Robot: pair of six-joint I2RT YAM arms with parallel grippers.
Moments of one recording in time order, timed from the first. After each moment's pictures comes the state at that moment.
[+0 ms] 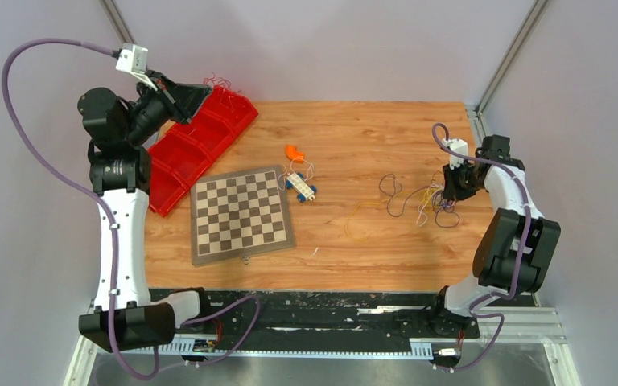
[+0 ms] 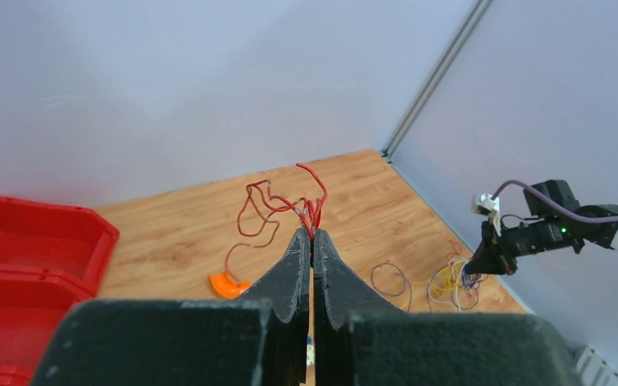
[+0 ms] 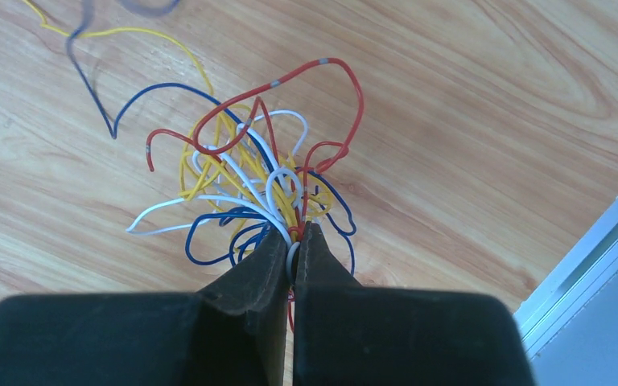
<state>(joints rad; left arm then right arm) 0.14 1.17 1.46 -0.12 0.77 -0.45 -0.30 1.57 1.16 -0.74 -0.42 -0.67</state>
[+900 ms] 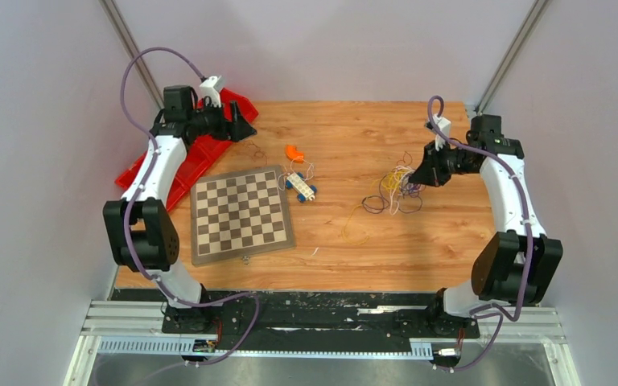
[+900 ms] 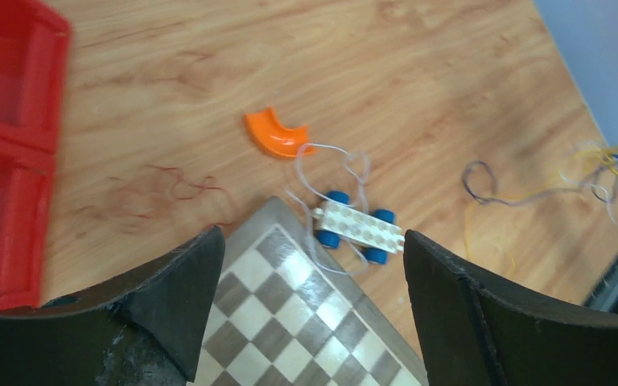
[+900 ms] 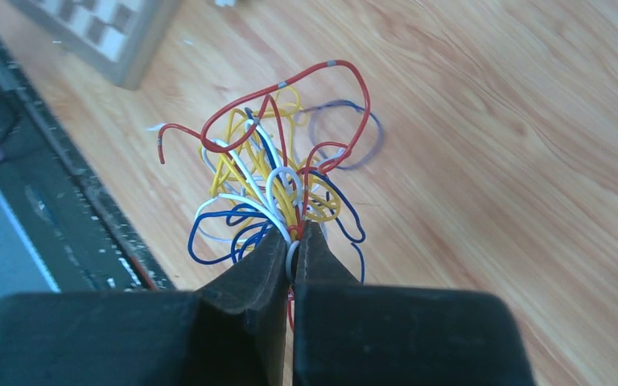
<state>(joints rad) 0.02 1.69 1.48 -0.37 0.69 -0.06 -0.18 1.50 1.35 -1.00 -0.83 -0.62</state>
